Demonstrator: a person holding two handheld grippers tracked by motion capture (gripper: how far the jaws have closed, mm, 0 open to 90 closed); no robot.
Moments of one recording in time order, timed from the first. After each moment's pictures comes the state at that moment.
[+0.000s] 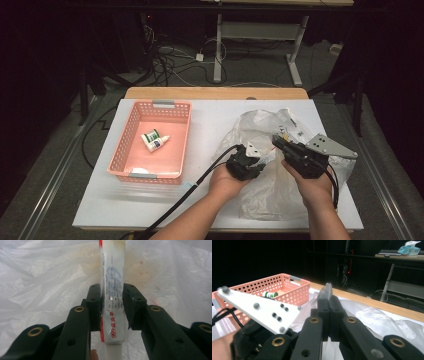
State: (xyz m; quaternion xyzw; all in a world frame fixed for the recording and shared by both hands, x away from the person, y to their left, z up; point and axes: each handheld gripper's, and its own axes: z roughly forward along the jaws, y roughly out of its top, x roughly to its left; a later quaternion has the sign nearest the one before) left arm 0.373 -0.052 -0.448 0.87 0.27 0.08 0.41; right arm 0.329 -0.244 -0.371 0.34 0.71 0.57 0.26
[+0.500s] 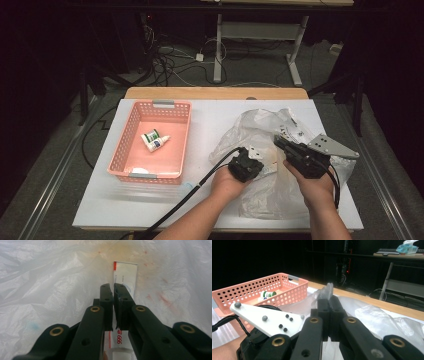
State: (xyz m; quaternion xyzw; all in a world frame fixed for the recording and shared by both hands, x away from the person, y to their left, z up) left arm 0.376 -0.059 -0.464 0.88 0.27 0.07 0.39; right arm 0.329 -0.248 -0.373 0.34 0.70 0.56 0.26
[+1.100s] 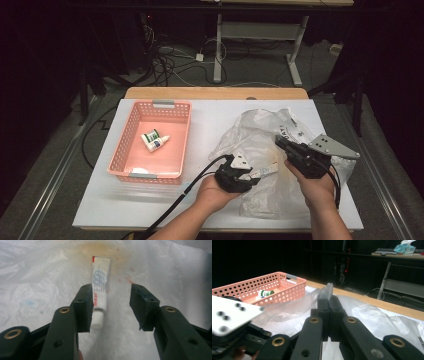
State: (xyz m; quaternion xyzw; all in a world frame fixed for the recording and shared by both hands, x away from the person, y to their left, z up) left arm 0.344 -0.018 -0.451 0.87 0.23 0.04 0.43; right arm 0.329 -0.250 -0.373 0.34 0.70 0.56 0.27
